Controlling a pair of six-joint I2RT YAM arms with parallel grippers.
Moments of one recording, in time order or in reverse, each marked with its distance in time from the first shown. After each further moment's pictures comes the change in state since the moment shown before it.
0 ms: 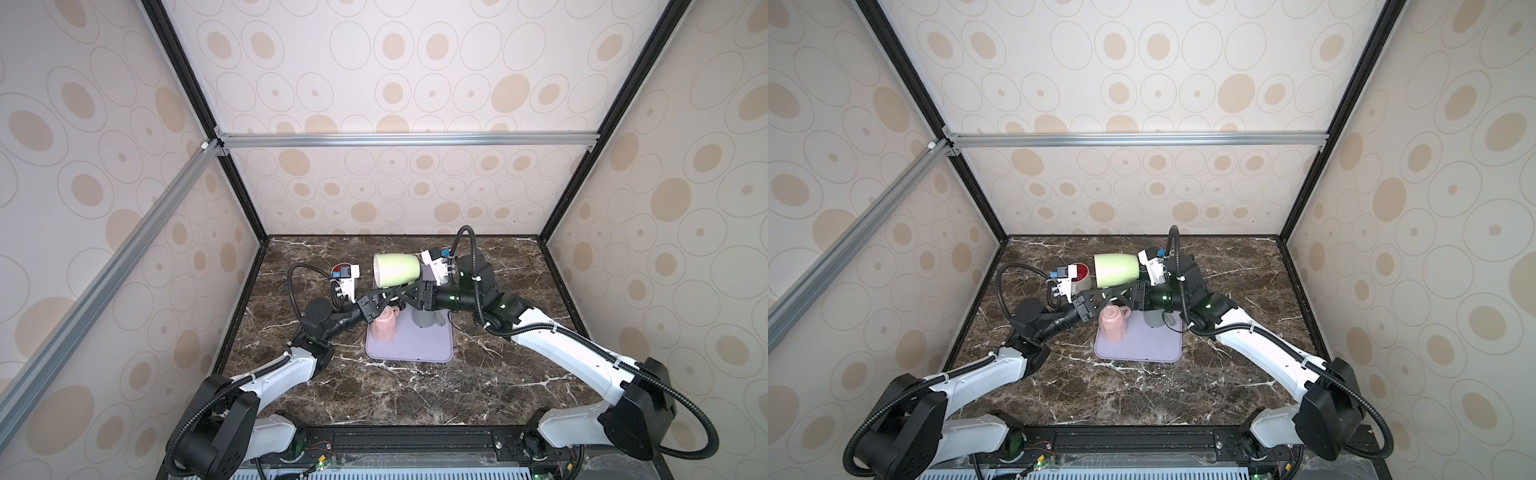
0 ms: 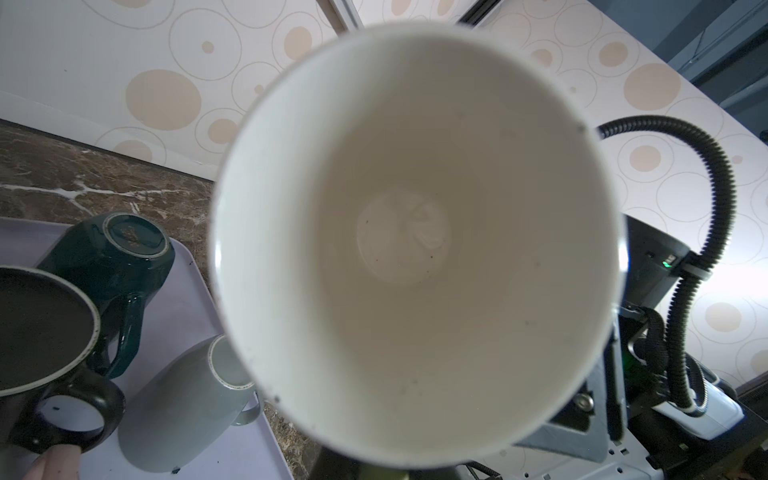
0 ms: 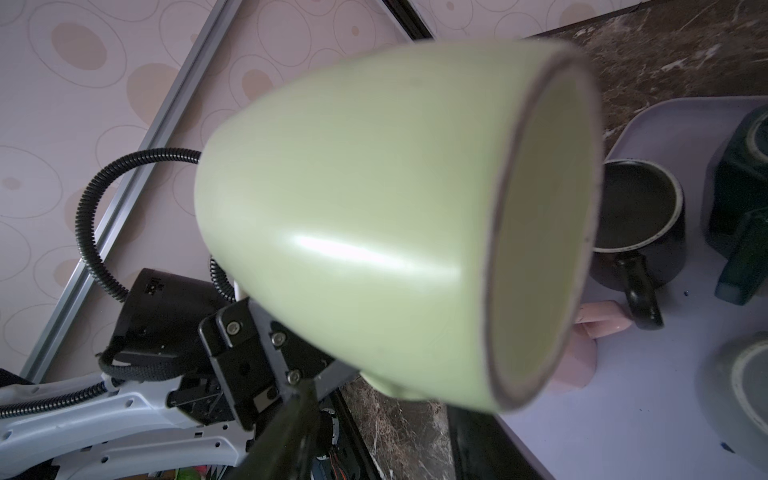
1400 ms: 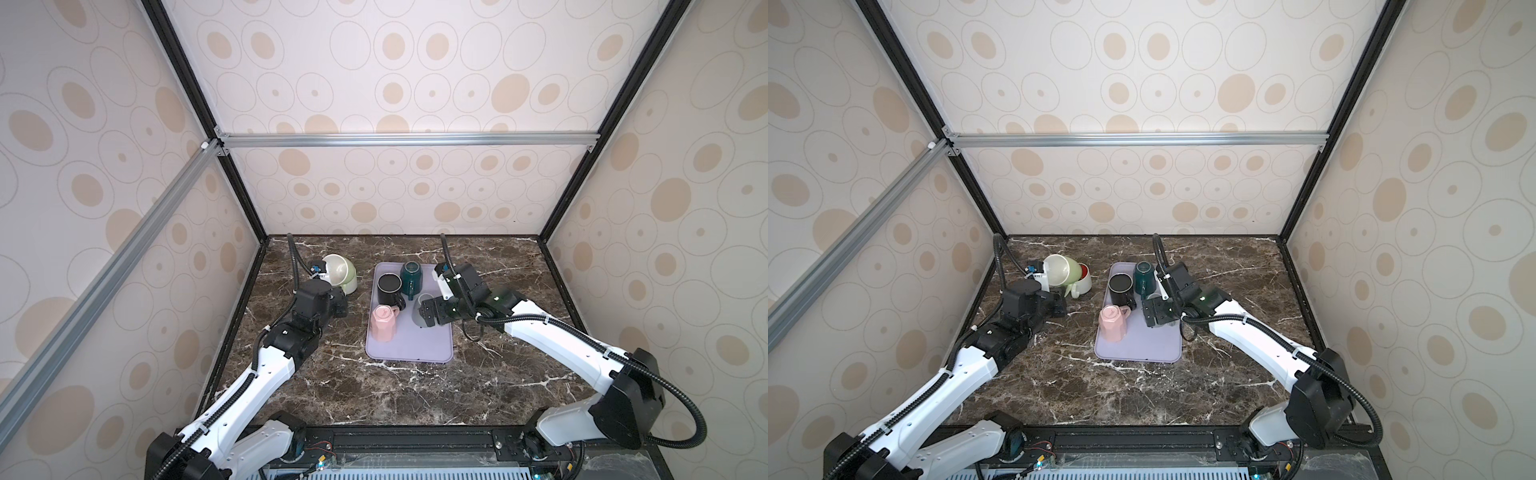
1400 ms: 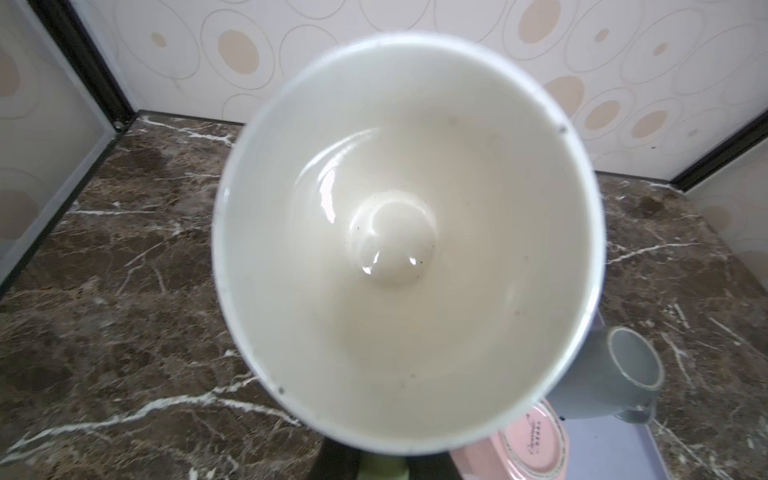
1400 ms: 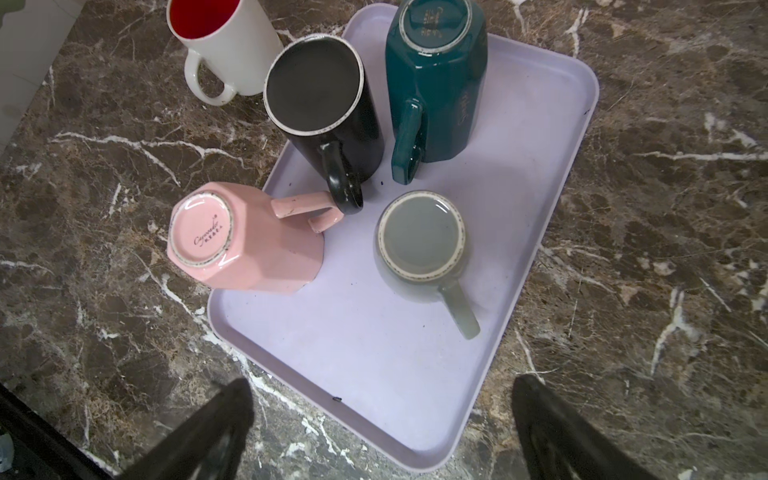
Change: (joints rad) left arm 0.055 -0.237 0.290 -1.171 -0.801 0.586; right arm -0.007 0.072 0.077 -0.521 0.497 -0.358
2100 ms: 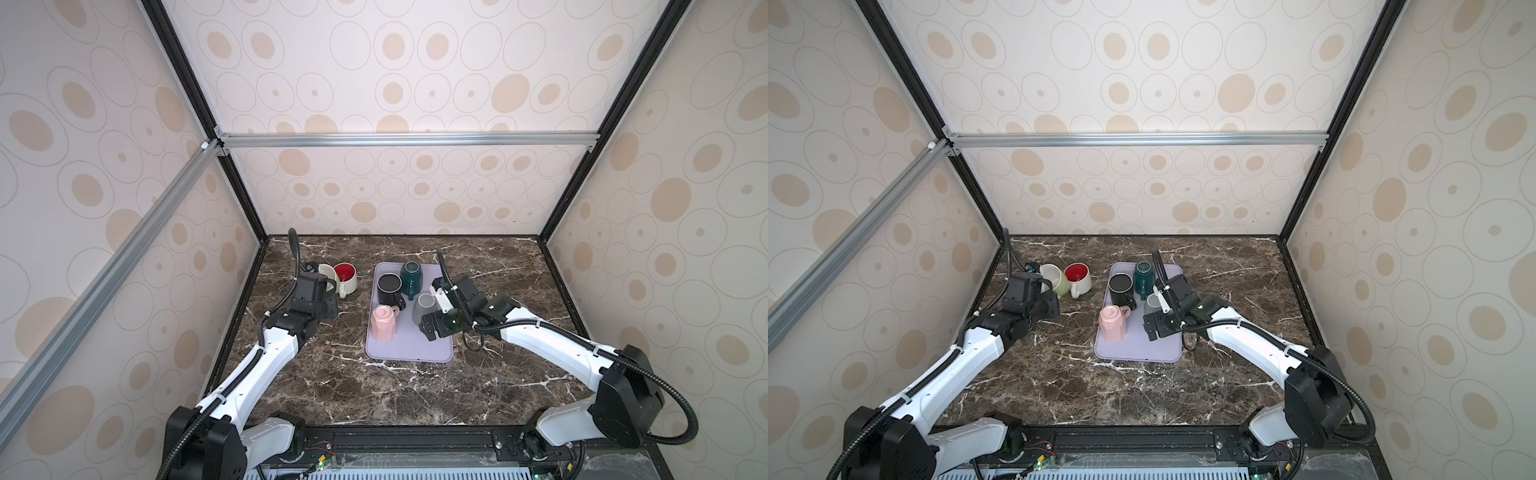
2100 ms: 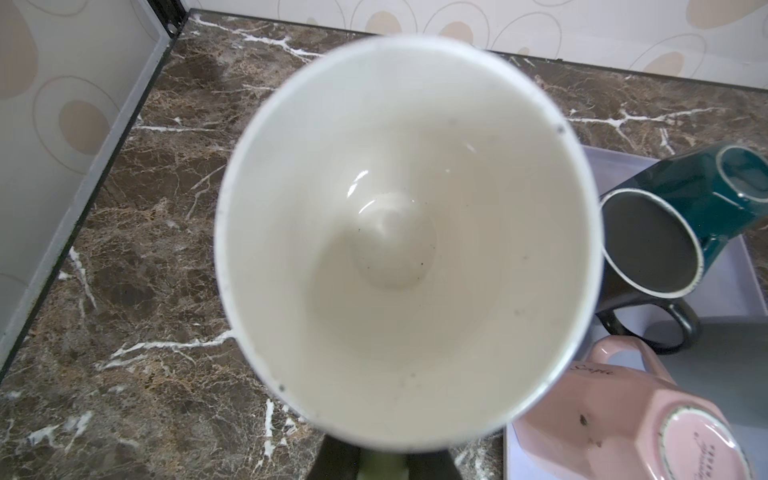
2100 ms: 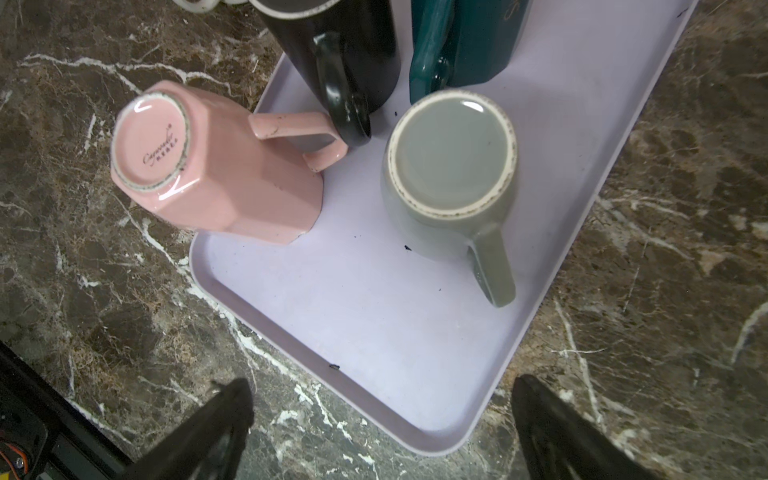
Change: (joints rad) left arm 0.142 0.171 0.079 -0.147 0.023 0.024; right arm -0.005 -0.004 -0.148 0.060 -0.095 -0.003
